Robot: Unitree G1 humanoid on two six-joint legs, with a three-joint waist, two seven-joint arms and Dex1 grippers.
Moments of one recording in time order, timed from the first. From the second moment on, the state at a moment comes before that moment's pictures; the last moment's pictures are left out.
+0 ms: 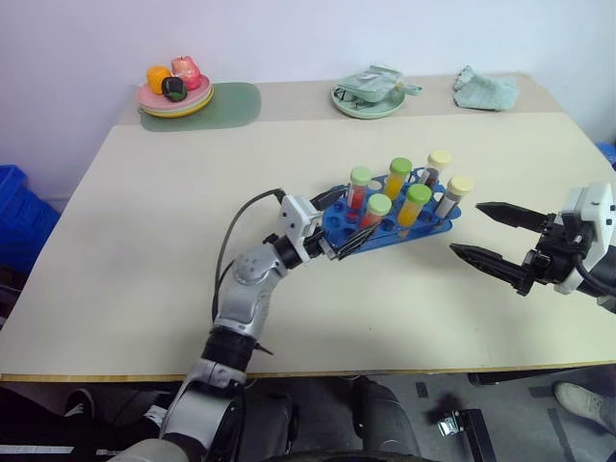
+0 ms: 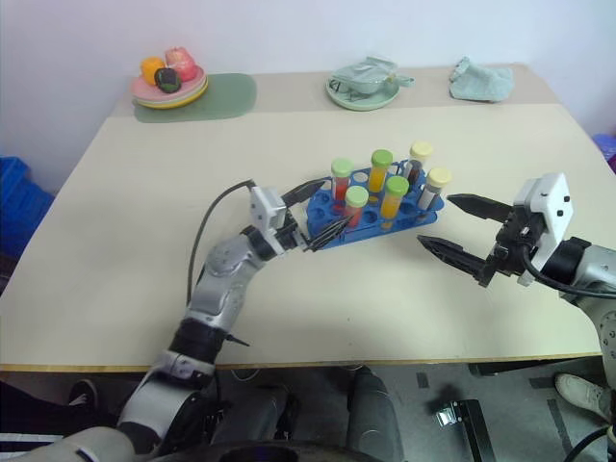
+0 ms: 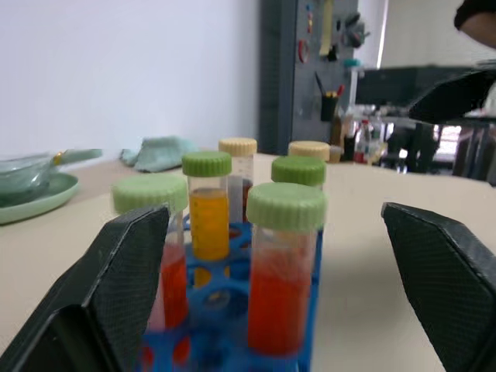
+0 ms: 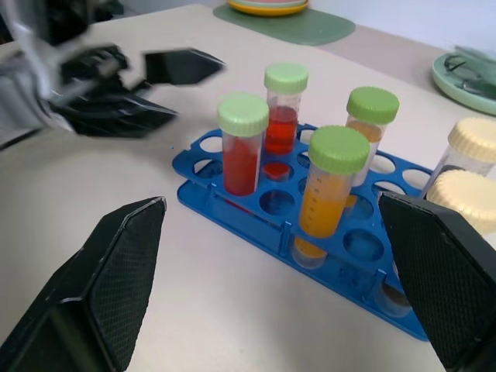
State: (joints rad) left arm -0.41 0.04 -0.15 0.10 -0.23 -0.05 -0.76; right arm -0.03 -0.89 -0.48 -0.33 0.71 0.54 0.98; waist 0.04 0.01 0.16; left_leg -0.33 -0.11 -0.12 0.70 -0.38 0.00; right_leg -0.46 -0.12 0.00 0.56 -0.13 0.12
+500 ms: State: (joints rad) left arm -0.29 0.68 0.13 -0.25 -0.58 0.37 -1.07; right arm -0.11 -0.92 -0.44 -0.01 0.60 0.34 1.18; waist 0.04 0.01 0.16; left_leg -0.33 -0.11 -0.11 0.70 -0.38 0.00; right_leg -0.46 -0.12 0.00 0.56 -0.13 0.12
